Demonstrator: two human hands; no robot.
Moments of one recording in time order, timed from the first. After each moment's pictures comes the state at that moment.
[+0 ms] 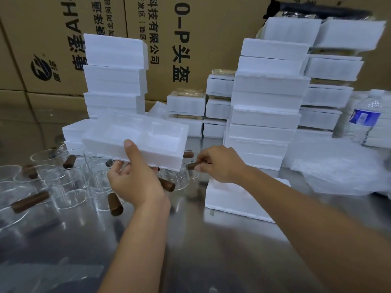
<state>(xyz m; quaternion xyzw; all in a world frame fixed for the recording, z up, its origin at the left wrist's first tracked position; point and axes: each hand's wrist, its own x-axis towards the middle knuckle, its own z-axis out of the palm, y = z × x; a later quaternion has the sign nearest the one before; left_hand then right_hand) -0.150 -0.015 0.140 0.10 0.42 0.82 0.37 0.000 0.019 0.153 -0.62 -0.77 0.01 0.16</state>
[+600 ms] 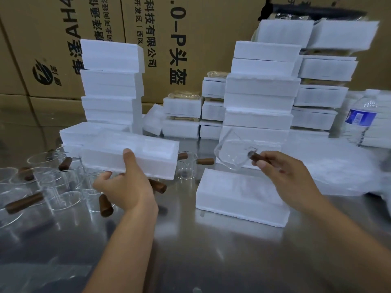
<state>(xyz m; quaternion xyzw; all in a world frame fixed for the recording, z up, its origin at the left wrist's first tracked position) -0.151 -0.007 0.126 0.12 0.48 0.80 0.33 0.101 -0.068 0.142 -0.59 -0.63 0.10 0.50</state>
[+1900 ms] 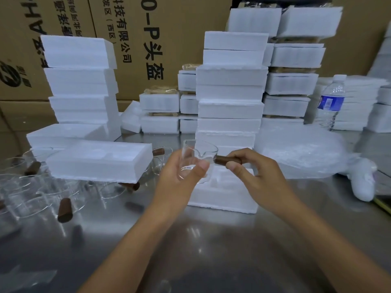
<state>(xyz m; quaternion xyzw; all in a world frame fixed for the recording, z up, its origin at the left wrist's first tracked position) -0.077 -0.060 0.127 0.63 0.33 0.54 0.45 0.096 -0.094 0.136 -0.51 -0.69 0.08 0.51</state>
